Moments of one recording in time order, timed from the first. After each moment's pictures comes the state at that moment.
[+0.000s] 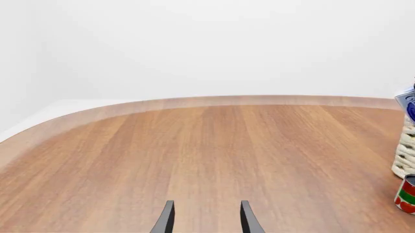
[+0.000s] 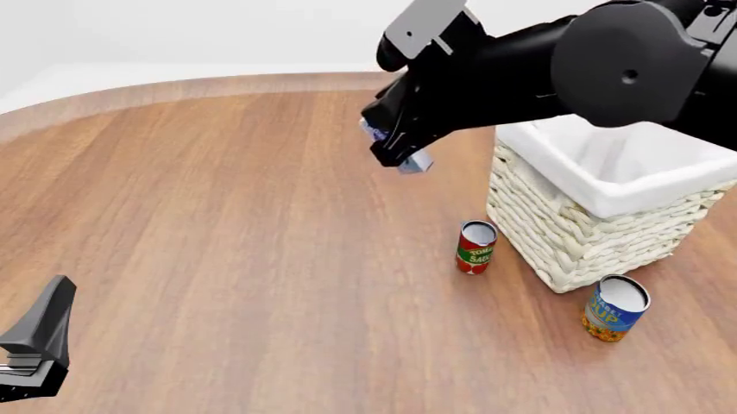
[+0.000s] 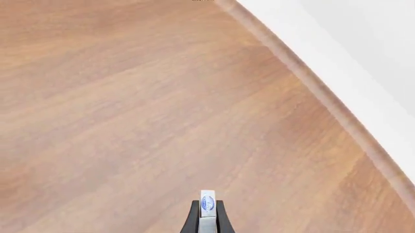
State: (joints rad) left arm 0.00 0.01 0.00 0.00 0.00; right arm 0.72 1.42 -1.32 0.50 -0.36
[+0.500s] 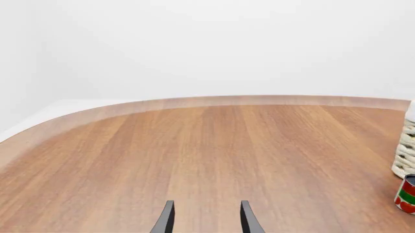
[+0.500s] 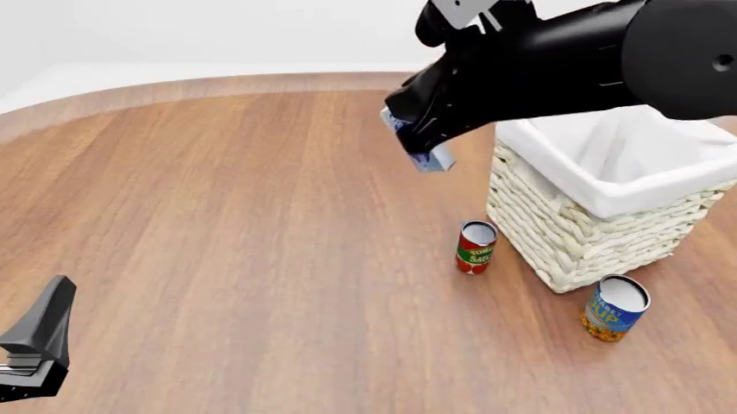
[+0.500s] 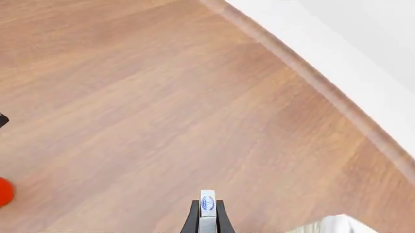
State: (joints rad) left arm 0.00 0.01 0.00 0.00 0.00; right arm 0.71 1.33 -1.29 0.55 -0.27
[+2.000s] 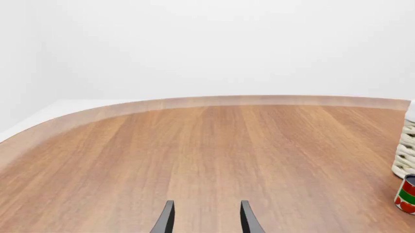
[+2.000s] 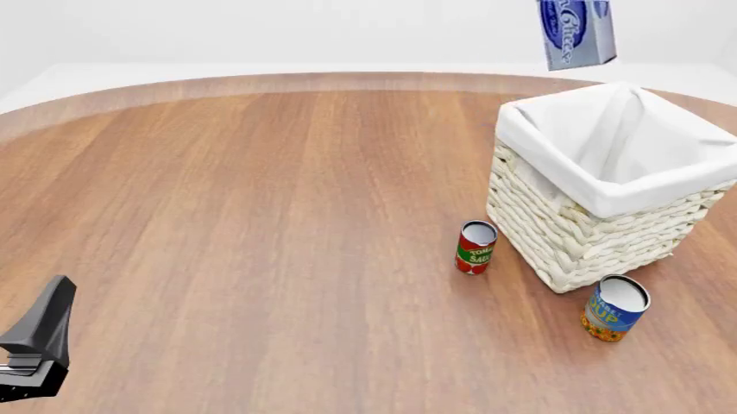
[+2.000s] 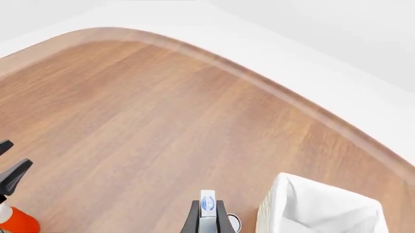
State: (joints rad) left arm 0.00 0.01 0.00 0.00 0.00; right arm 0.57 1.11 -1.59 0.92 -0.13
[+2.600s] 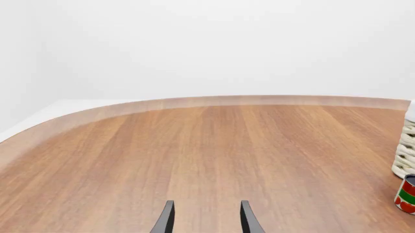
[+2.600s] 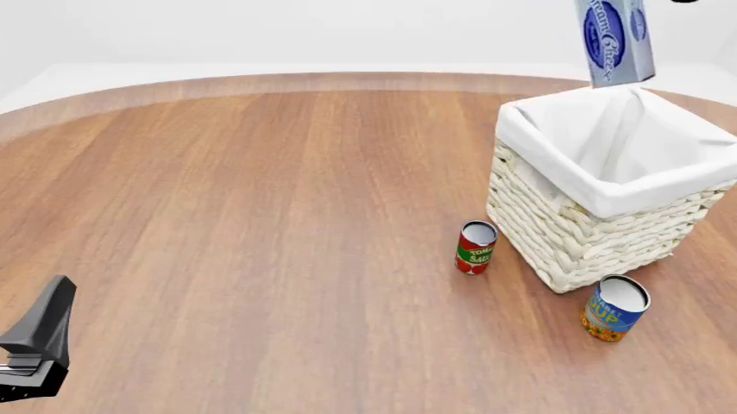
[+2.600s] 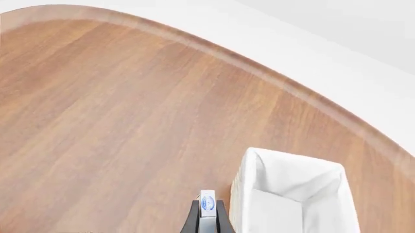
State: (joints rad) left arm 0.00 0.01 0.00 0.00 0.00; right arm 0.41 1.12 -1.55 0.95 -0.16
